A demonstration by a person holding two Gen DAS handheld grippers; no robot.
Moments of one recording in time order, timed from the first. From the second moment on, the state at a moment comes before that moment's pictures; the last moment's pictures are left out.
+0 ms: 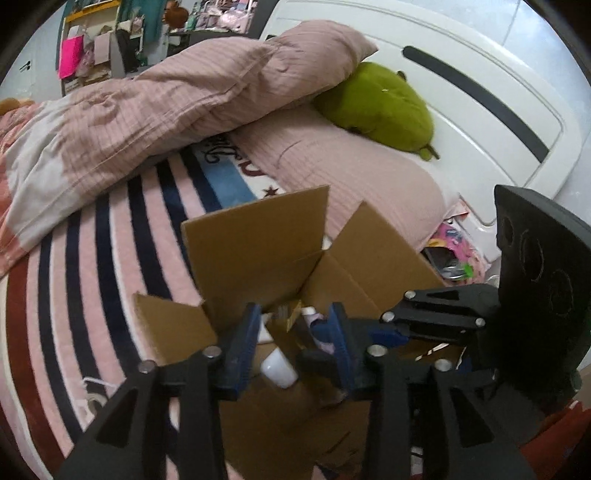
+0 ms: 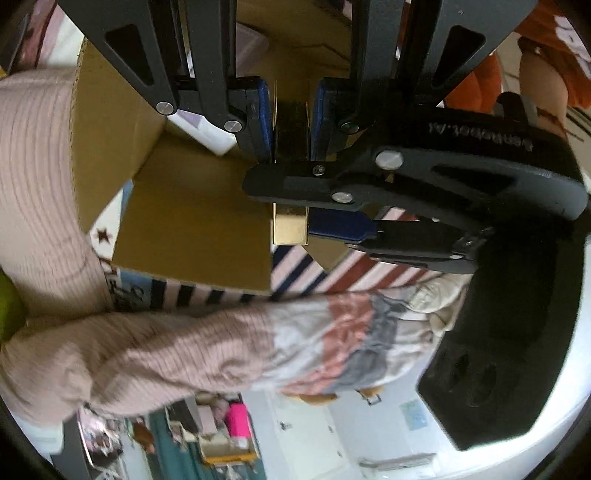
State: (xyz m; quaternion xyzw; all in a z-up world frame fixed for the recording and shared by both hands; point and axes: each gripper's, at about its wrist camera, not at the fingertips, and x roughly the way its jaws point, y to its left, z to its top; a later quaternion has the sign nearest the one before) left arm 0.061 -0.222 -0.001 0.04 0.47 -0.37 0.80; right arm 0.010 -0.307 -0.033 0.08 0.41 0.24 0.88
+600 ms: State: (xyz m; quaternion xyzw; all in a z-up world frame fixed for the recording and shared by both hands) left arm 0.023 -0.004 0.020 -0.04 0.39 -0.16 0.91; right arm 0.016 -0.158 0.002 0.02 0.36 0.37 0.86
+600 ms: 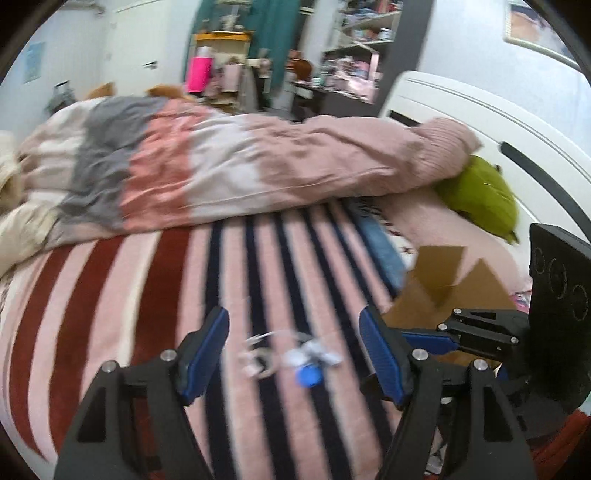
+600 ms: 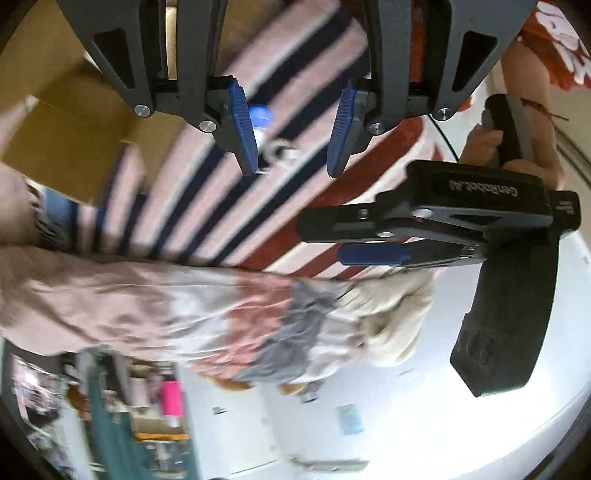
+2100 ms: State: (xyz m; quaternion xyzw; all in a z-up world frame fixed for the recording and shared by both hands) left arm 0.019 -0.036 0.012 -0.09 0.41 -0.32 0.85; right arm -0.003 -0.124 0.000 -0.06 0.28 0.35 0.89
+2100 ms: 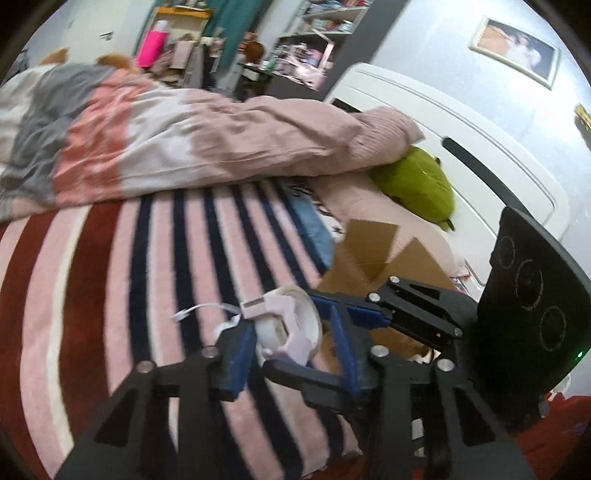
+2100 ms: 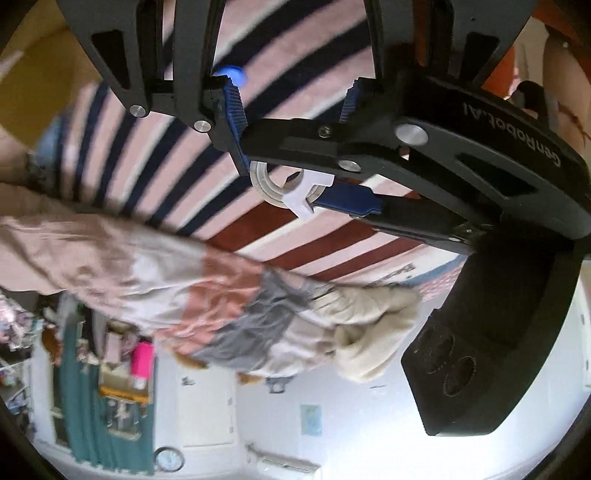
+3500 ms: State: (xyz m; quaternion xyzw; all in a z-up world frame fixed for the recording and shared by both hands) left arm 0.004 0.015 0.017 -0.06 0.40 -0.16 0.90; right arm -0.001 -0.145 0.010 -0.05 0.32 0.38 0.87
